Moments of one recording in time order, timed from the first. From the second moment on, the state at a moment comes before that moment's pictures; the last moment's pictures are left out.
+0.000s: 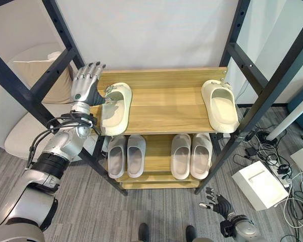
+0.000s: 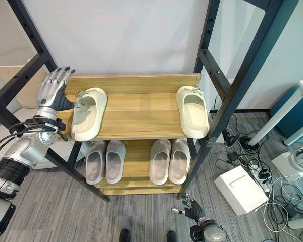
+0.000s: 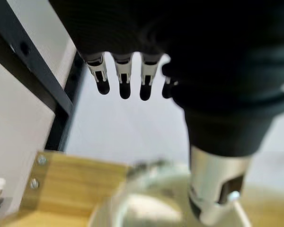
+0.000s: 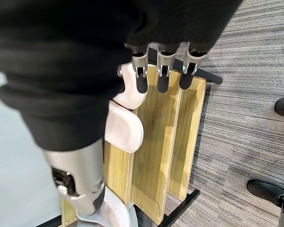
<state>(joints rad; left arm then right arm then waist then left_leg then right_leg) -0.66 0.78 -0.42 0.45 0.57 -0.01 0.45 0.13 -0.38 0.34 0.55 0.35 -0.09 0.06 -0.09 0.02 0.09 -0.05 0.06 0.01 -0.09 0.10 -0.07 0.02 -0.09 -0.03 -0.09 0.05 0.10</state>
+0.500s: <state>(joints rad) -0.89 0.76 -0.65 0.79 0.61 0.03 0.40 0.16 -0.39 0.34 0.55 0.36 -0.10 0.06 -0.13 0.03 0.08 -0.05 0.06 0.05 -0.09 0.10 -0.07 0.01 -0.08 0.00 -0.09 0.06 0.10</state>
